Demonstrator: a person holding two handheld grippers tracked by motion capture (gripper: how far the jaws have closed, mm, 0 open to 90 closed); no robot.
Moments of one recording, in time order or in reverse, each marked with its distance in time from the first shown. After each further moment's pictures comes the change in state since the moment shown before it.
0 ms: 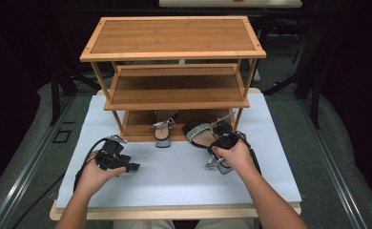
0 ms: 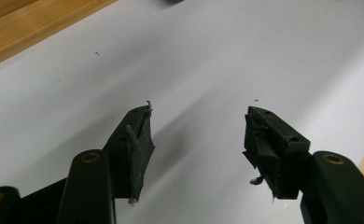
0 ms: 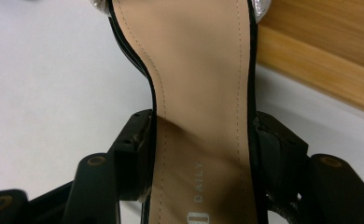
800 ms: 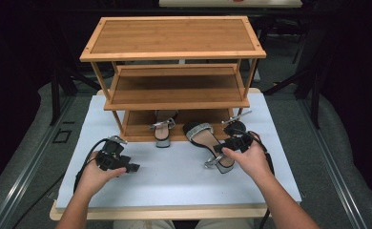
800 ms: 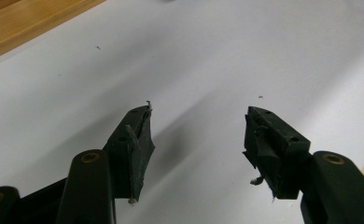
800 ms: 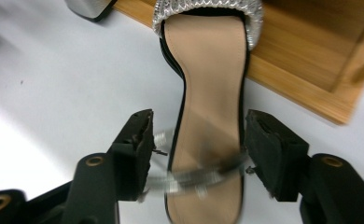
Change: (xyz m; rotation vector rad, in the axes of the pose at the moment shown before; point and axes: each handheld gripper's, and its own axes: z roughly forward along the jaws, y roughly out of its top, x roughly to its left) left arm 0.000 -0.002 0.002 0.007 0.007 -0.009; right arm 0.004 -0.029 -0.069 -0.173 0.026 -0.118
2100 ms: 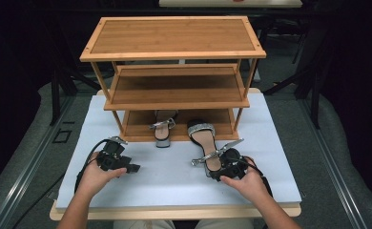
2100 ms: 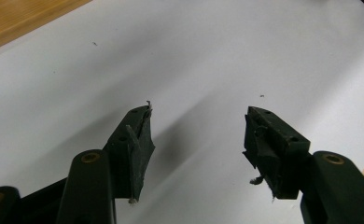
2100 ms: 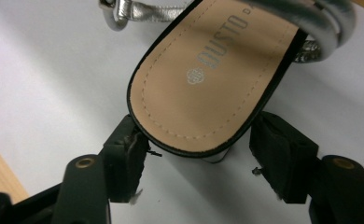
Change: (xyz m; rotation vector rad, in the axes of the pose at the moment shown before) left arm 0.001 -0.001 0.004 0.007 -0.008 -0.010; right arm 0.021 -0.063 0.047 0.044 0.088 -0.140
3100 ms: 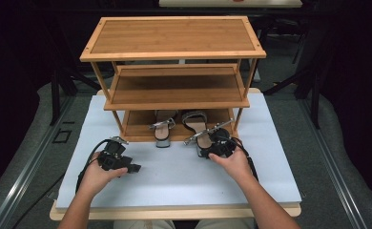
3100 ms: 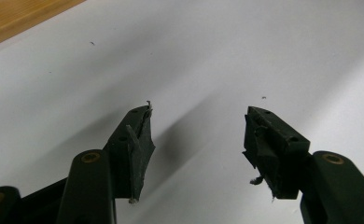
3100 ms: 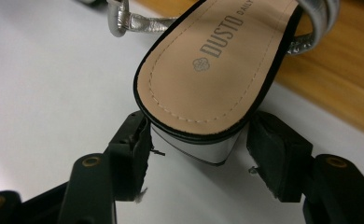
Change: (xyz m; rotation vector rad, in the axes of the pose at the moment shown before) left arm 0.001 0.001 0.005 0.007 -0.005 -0.008; right arm -0.023 0.062 0.023 -0.064 0.009 0.101
